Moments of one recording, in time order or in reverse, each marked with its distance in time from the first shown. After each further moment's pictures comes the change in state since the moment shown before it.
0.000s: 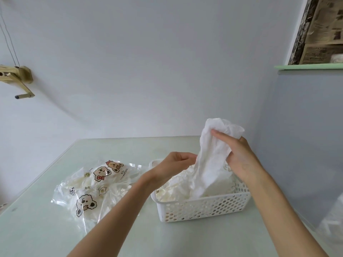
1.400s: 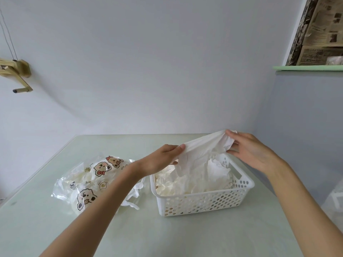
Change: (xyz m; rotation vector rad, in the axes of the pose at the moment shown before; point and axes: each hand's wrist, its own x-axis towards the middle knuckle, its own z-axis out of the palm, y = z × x) left_hand -0.020 0.023 -0.023 0.199 -0.042 -0.036; right_hand 0.026 -0.007 -0.051 -0.273 -0.182 0.140
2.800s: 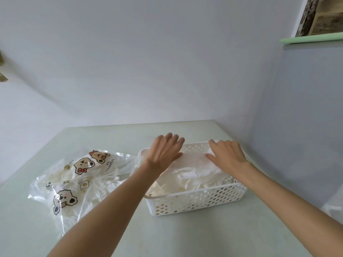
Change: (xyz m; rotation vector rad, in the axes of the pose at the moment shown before) left_hand 0.080 -0.054 0.024 1.539 0.317 0.166; right_hand 0.048 0.080 0.013 -1.917 0.149 -0.313
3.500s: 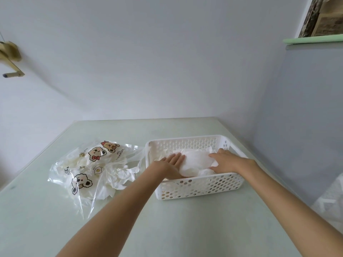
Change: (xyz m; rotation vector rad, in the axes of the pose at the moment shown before) left_hand -0.037 0.024 0.010 -0.476 -0.884 -0.041; right_hand -0.016 -0.001 0.011 0.391 -0.627 -0.023
